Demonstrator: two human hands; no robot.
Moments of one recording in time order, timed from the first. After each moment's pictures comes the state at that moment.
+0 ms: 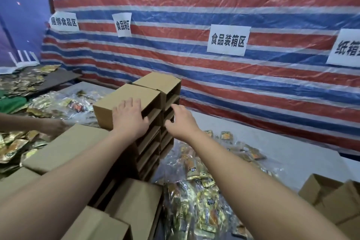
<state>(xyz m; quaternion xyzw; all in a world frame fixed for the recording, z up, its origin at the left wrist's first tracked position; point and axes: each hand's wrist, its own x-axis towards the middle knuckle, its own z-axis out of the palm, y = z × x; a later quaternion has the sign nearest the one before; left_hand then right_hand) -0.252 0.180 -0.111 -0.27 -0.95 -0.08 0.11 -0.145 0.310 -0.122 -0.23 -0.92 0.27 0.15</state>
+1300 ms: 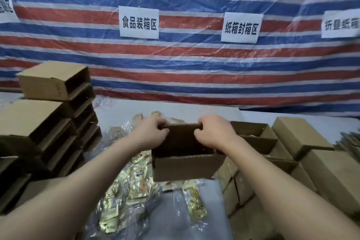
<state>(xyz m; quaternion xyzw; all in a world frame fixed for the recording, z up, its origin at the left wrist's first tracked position) 0.031 0.283 -0.113 -0.57 -0.75 -0.28 -0.18 0.207 0.391 -0.112 -0.44 -0.89 0.06 0.09</state>
